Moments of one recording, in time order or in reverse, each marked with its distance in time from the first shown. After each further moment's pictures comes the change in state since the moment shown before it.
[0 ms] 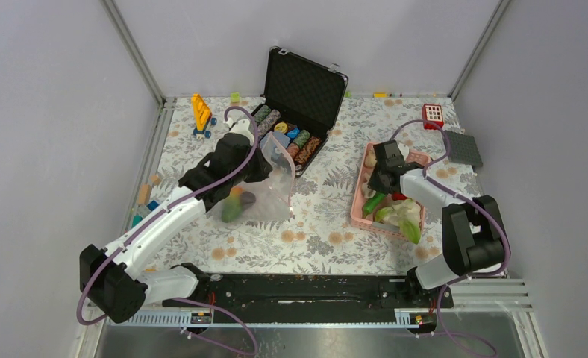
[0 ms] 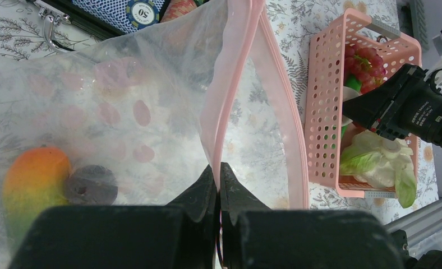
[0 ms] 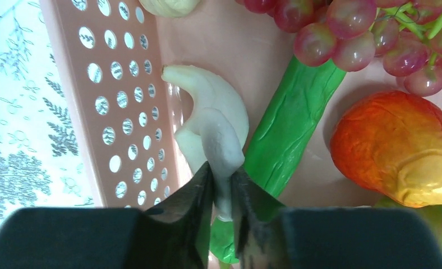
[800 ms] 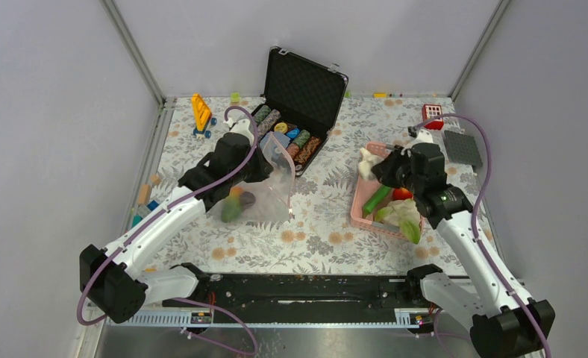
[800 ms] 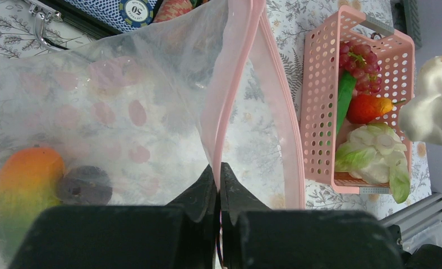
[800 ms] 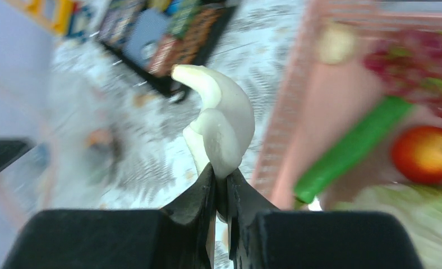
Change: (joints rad) left arm 0.004 0.000 0.000 0.001 0.024 -0.005; right arm -0.006 -0.582 -0.020 -0.076 -0.190 -0.085
